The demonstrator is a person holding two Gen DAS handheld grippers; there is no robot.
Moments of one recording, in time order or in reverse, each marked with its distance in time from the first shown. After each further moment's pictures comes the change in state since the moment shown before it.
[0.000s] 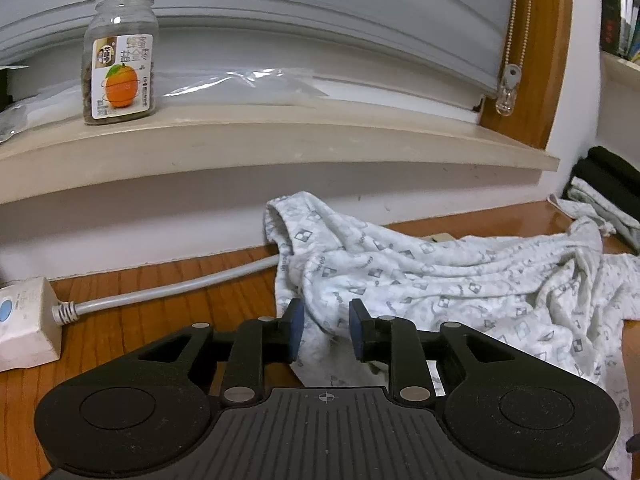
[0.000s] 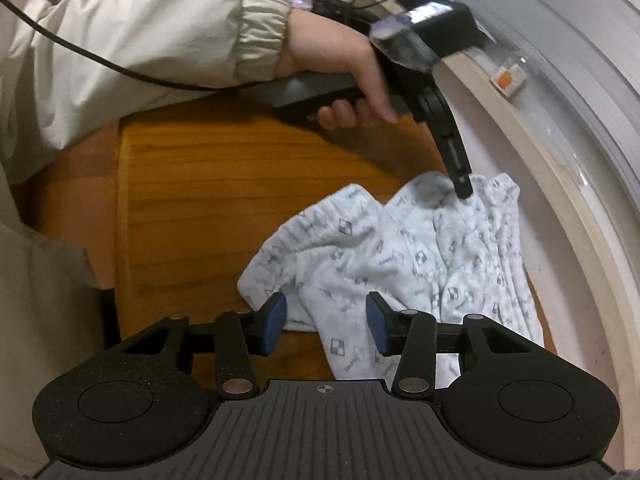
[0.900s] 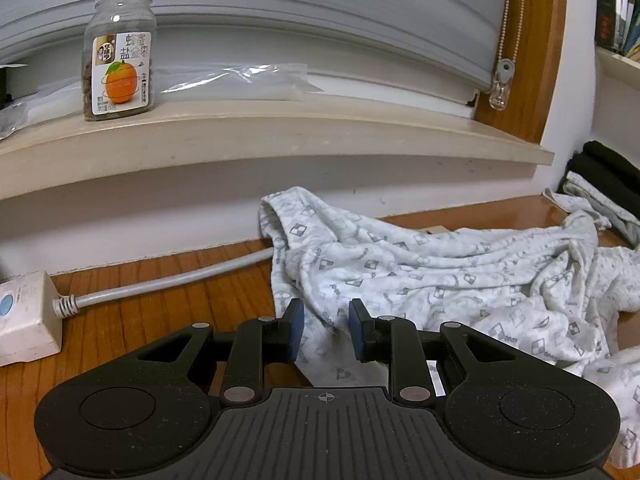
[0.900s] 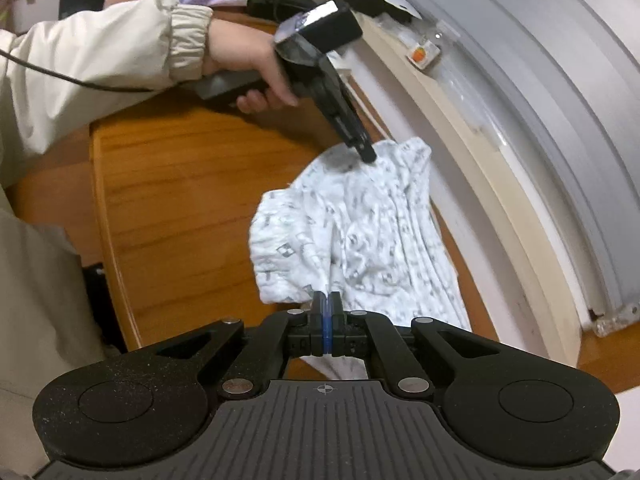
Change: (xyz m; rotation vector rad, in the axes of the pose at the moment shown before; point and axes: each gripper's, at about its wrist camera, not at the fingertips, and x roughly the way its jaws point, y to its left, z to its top) left arm -0.005 -0.002 -0.002 0.009 0.012 -0.007; right arm -0.064 -0.042 -0.015 0.091 0.105 -0.123
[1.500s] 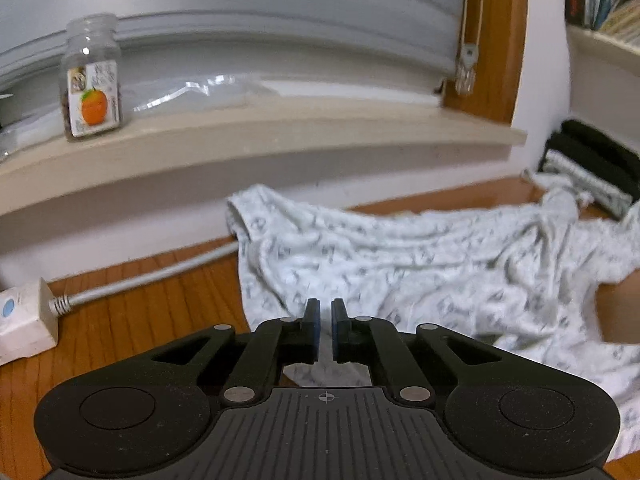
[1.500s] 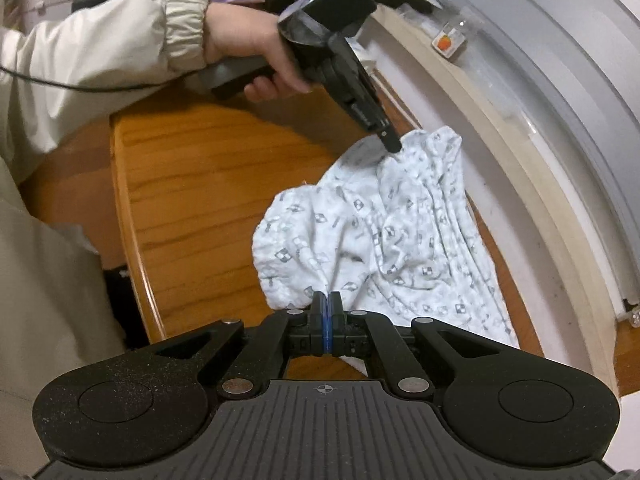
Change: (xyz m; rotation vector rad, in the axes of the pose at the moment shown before) left arm -0.011 -0.028 -0.008 0.093 0.019 -0.008; right arm 0.017 0.008 -0.004 0.008 0.011 0.077
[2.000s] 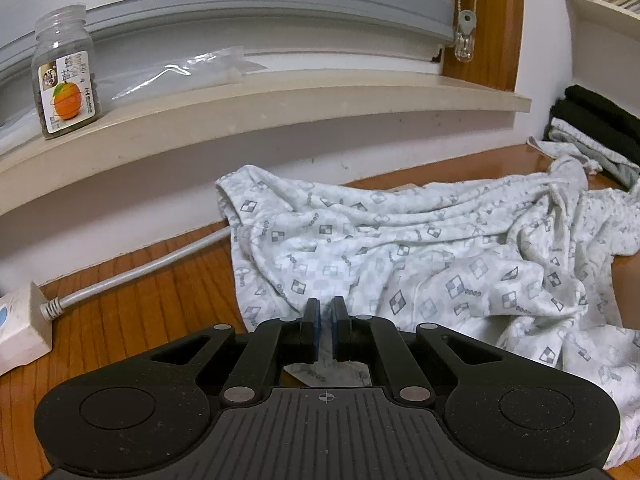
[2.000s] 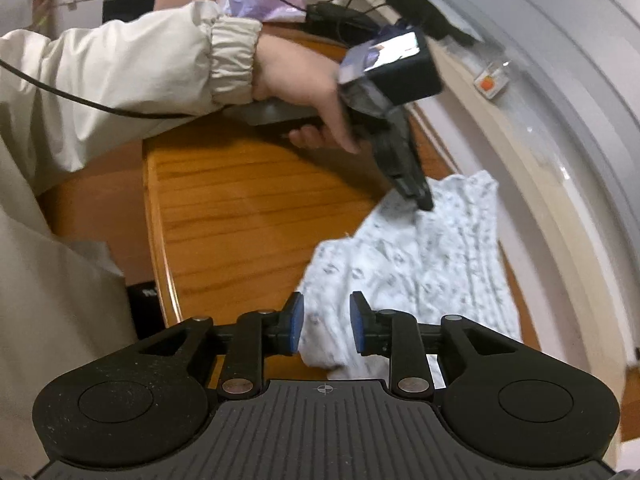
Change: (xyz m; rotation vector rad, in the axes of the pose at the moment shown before) left arm 0.015 -0.005 0.001 0.046 0.063 0.008; right arm 0.012 0.015 0.045 -0.065 -0.037 0.076
